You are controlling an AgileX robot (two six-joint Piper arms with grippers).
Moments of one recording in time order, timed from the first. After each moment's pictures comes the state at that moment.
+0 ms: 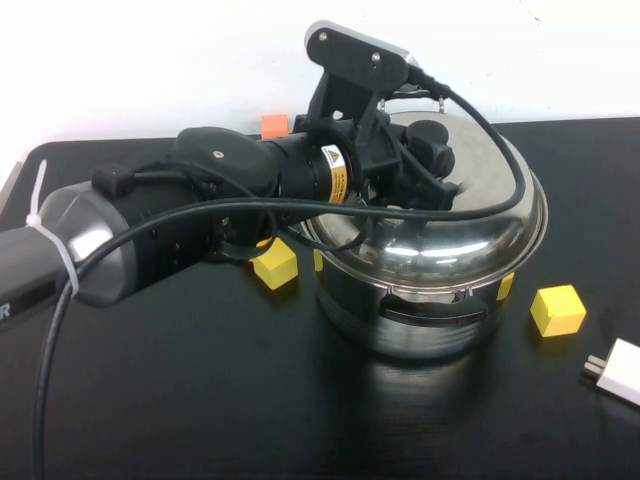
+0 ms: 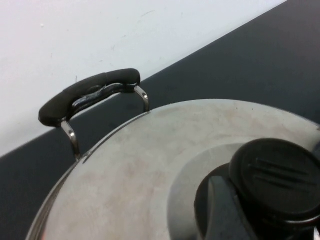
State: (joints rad) right arm -0.09 -0.01 0.02 -0.01 0.42 0.03; left arm -0.63 1.71 -1.33 1.76 -0.13 -1.79
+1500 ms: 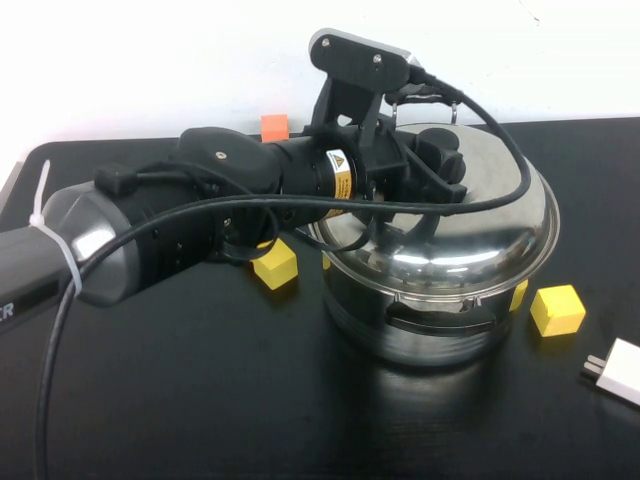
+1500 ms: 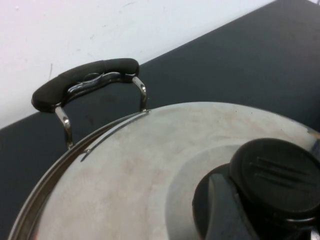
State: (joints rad) right arm -0.09 -0.01 0.02 -0.01 0.42 0.03; left arm -0.63 1.72 -1.33 1.78 -0.18 -1.87
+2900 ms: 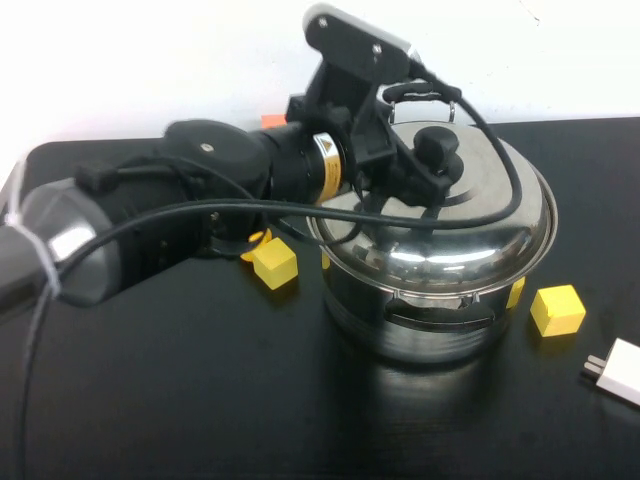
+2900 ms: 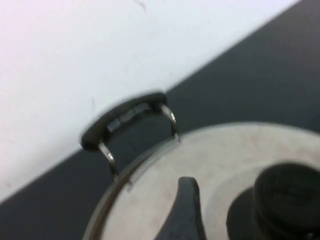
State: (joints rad) right arm -0.09 -0.01 0.02 -0.01 0.42 0.03; left arm -0.63 1.69 -1.33 1.76 -0.11 -1.70
